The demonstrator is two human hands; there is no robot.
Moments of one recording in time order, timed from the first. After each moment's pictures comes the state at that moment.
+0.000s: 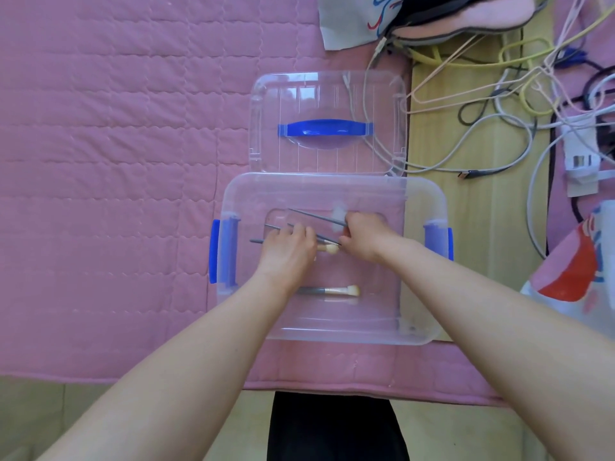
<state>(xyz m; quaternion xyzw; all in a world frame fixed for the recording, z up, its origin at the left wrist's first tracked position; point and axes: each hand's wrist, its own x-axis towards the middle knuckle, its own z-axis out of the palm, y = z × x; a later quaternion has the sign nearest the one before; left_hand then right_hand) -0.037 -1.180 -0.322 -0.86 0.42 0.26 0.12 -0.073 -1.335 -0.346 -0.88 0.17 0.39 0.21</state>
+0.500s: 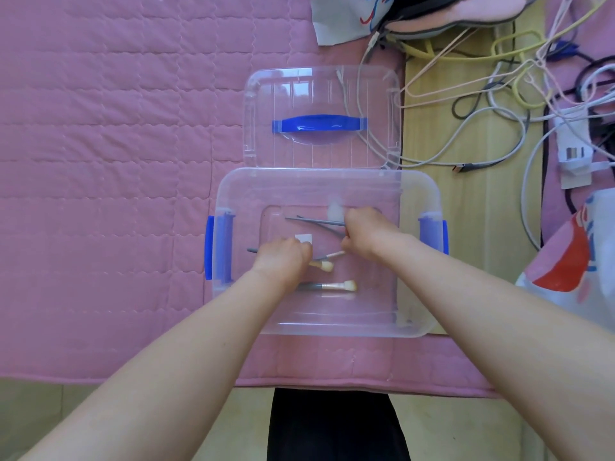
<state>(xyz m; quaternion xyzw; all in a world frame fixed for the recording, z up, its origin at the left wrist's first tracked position) -0.038 -1.177 -0.318 -0.82 0.40 0.39 0.15 -0.077 -1.336 -0.332 -0.89 0.16 0.39 0.17</state>
